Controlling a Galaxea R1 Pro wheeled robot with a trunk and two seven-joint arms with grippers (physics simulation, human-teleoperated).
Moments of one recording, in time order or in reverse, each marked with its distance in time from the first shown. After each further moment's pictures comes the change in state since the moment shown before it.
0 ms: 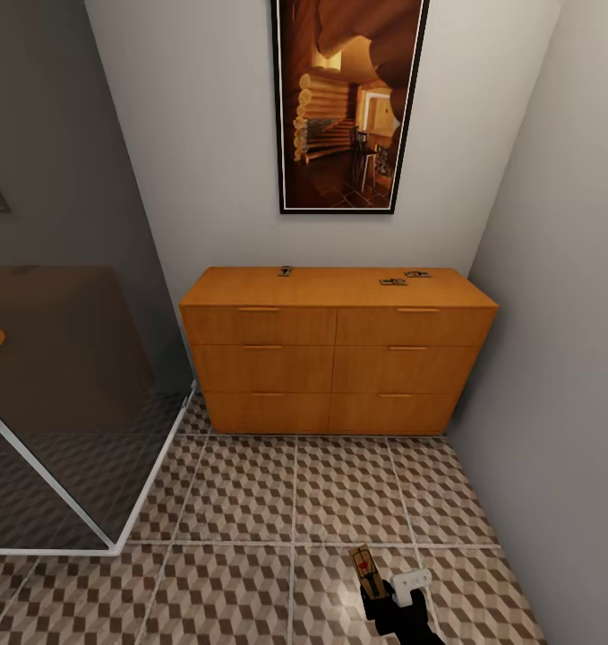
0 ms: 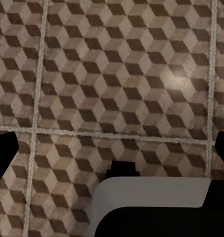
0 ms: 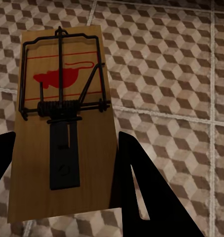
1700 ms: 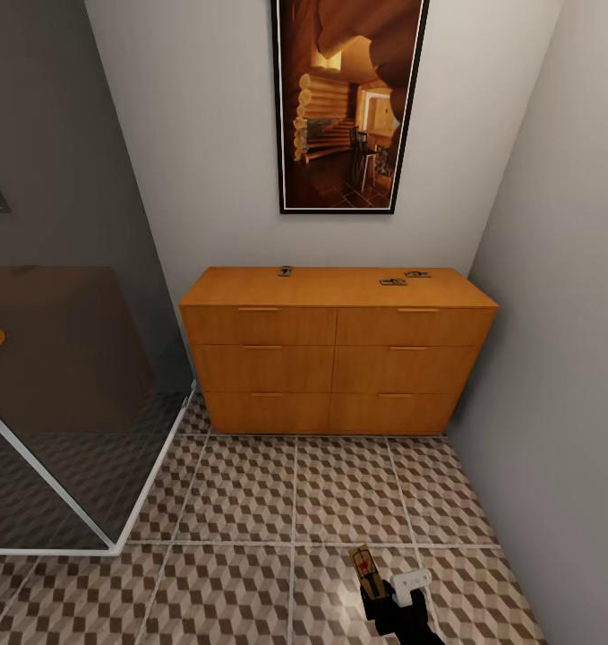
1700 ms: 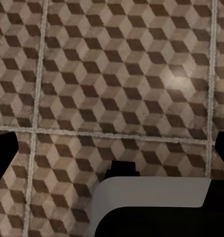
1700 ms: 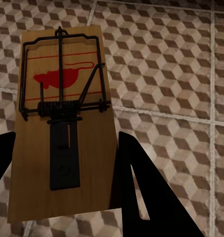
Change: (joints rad) left arm 0.000 0.000 0.000 0.000 0.000 0.000 0.000; right arm 0.000 0.000 0.000 0.000 0.000 0.000 0.000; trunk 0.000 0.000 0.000
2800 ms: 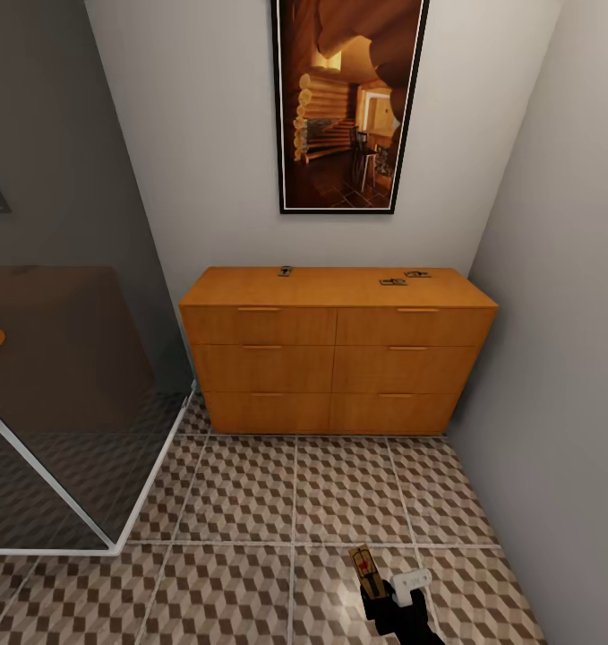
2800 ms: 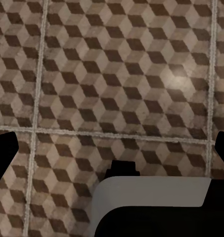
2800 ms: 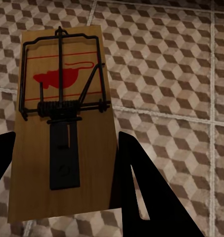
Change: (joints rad) left arm 0.000 0.000 0.000 0.001 0.000 0.000 0.000; right arm 0.000 0.000 0.000 0.000 0.000 0.000 0.000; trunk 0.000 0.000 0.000
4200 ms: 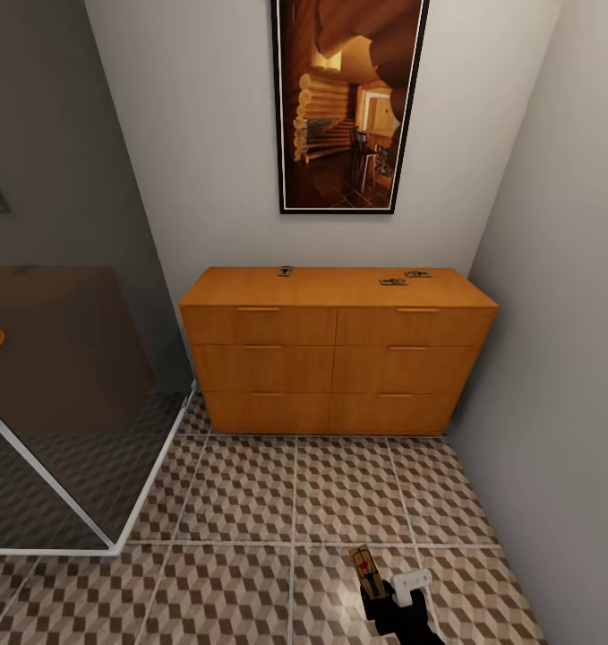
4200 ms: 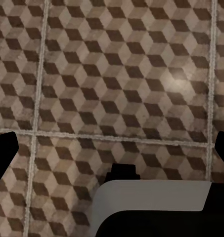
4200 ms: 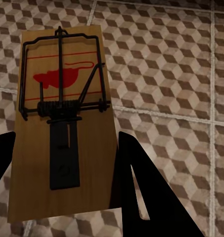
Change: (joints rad) left arm 0.000 0.000 0.002 -0.009 -0.001 0.000 0.000; right arm 0.000 0.000 0.000 0.000 0.000 0.000 0.000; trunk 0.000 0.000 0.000
